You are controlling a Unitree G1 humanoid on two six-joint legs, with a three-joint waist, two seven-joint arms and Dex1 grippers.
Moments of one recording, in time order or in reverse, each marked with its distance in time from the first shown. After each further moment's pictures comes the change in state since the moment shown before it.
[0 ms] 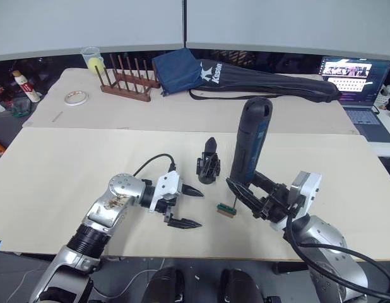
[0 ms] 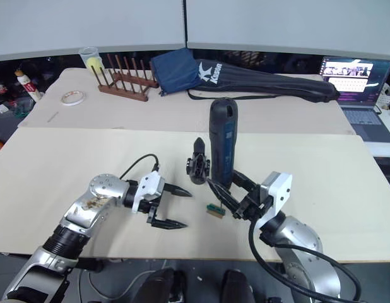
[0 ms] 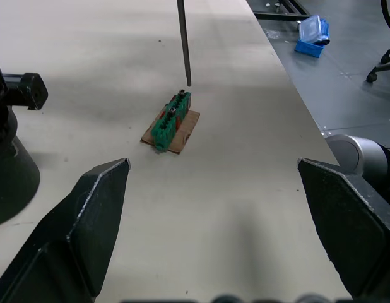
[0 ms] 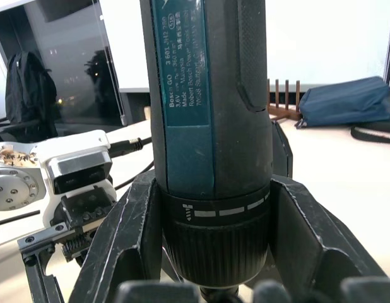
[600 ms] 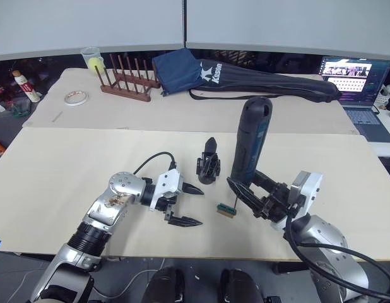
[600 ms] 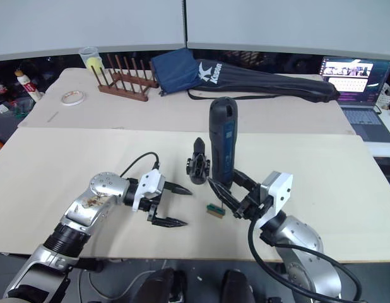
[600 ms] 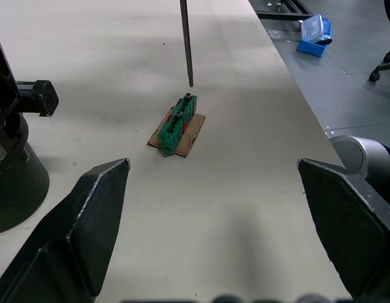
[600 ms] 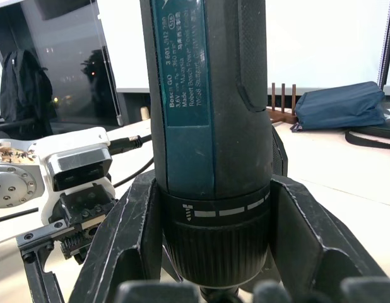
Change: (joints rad) left arm -0.013 -0.001 0.000 0.008 0.001 0.000 0.001; right arm 0.000 -0.013 0.005 0.004 -0.009 -0.006 -0.009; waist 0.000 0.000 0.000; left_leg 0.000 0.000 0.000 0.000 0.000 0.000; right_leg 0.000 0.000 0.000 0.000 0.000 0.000
